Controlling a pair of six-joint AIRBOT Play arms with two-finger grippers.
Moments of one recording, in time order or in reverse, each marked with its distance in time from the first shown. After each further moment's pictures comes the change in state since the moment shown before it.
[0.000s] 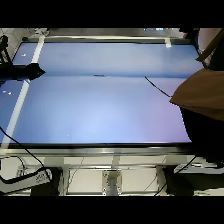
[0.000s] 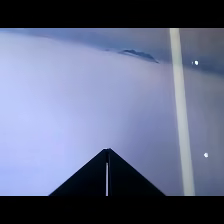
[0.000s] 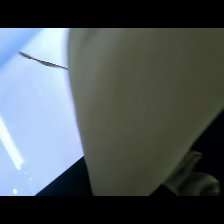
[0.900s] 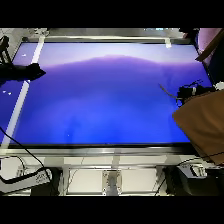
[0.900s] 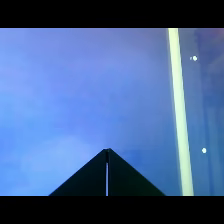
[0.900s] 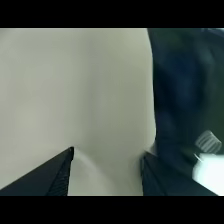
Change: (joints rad) left arm 0.000 0.000 0.000 -0.002 -0.020 0.000; right arm -0.545 0.494 -0.868 -0.010 -0.457 -0.081
